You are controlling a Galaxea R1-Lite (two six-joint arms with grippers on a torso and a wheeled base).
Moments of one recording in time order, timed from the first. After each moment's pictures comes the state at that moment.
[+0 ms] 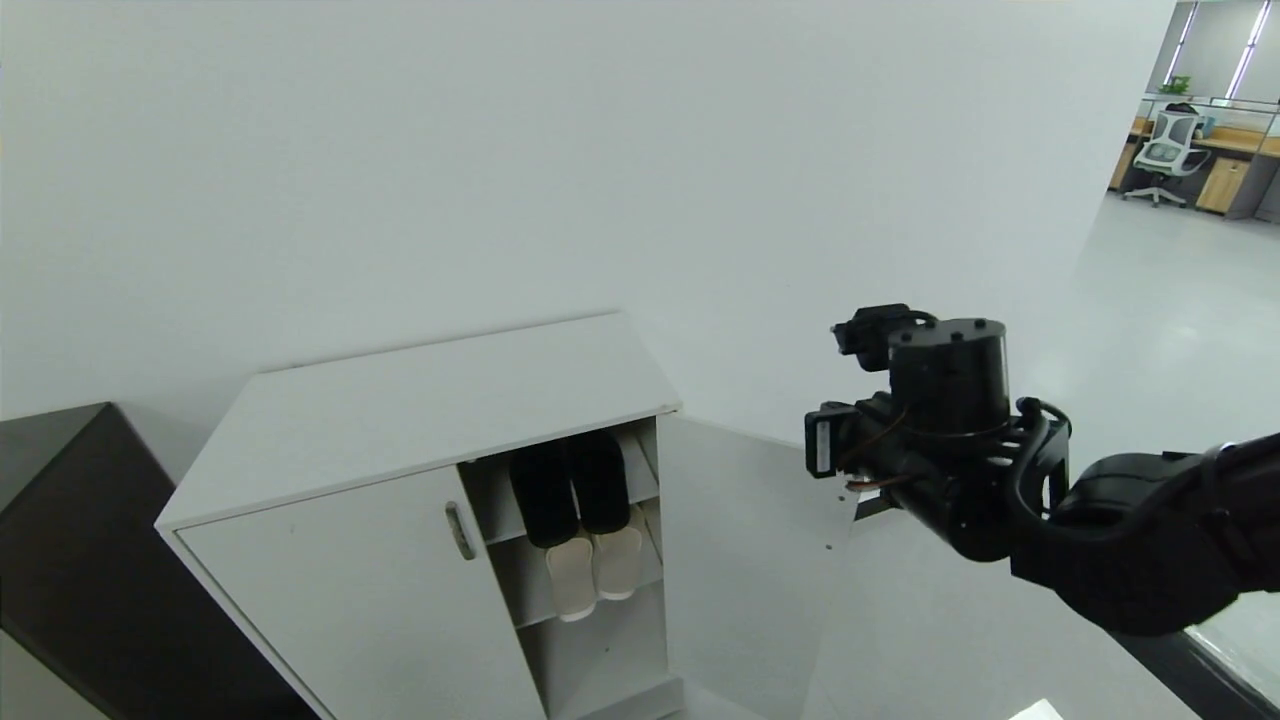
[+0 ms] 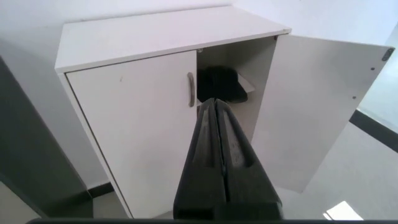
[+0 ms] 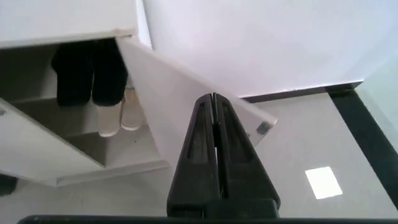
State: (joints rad) left arm 0.00 0.00 0.00 0.00 -0.02 0.00; right arm 0.67 1.83 -0.99 -0.57 -0.51 0.14
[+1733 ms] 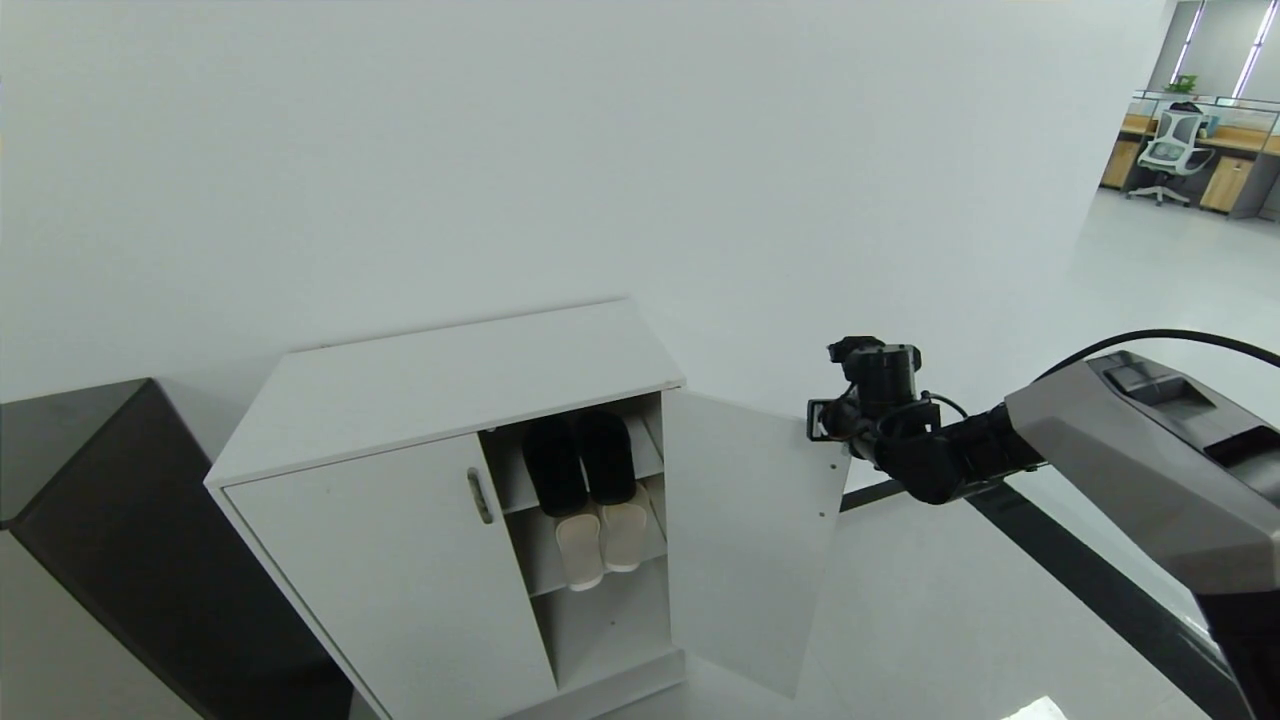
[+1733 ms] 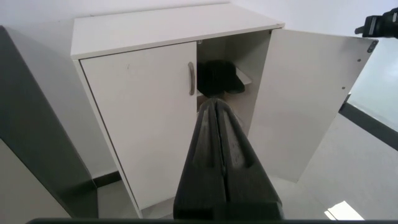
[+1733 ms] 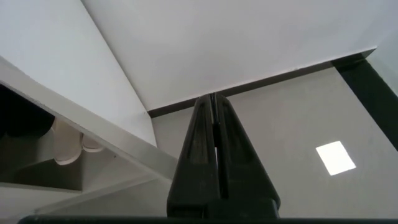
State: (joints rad) left arm 0.00 0.00 0.00 0.00 -0.01 0.00; right arm 0.36 2.41 -1.54 -0.56 -0.28 0.14
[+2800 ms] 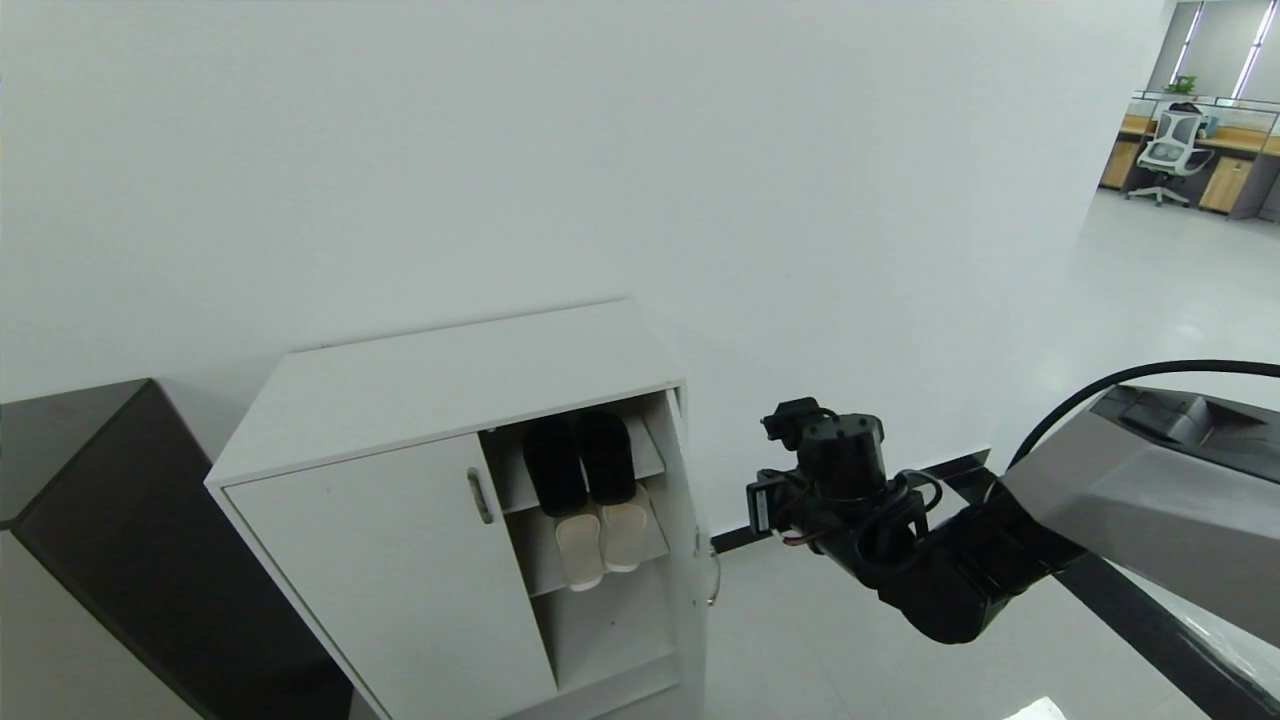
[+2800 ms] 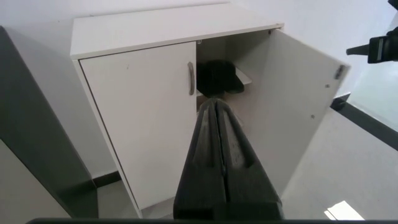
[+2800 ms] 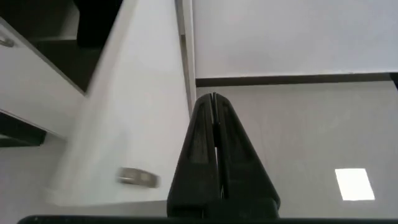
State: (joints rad) left arm 0.00 0.00 0.00 0.00 -0.01 0.00; right arm 0.64 2.21 -1.03 -0.83 -0.29 0.11
